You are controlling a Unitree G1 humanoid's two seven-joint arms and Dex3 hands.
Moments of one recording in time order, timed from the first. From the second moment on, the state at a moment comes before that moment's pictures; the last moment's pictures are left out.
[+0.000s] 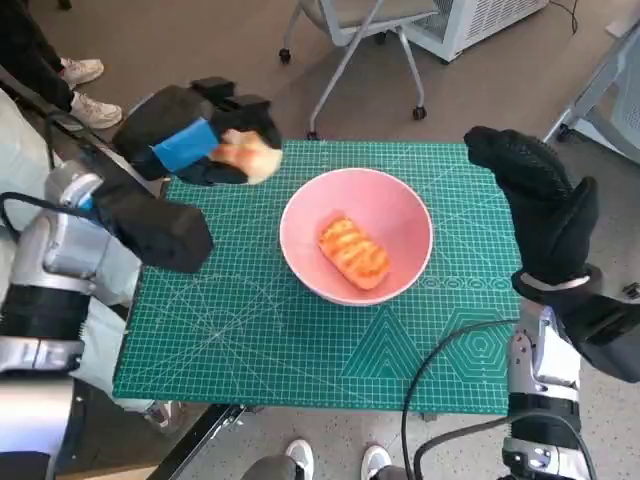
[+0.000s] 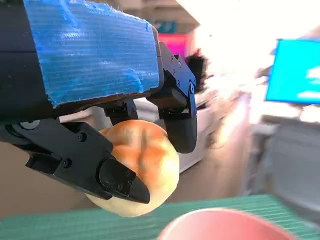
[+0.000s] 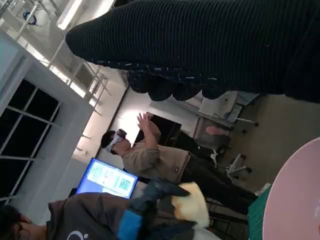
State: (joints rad) left arm -0.92 0.65 -0.22 0.48 0.42 -0.49 -0.27; right arm -0.55 -0.19 -0.20 0.39 0.35 -0.60 0.52
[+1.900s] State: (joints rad) left arm -0.92 0.36 -0.34 0.56 0.42 -0.38 -0.46; right arm -0.54 -0.19 -0.21 0.39 0.35 -0.61 0.51
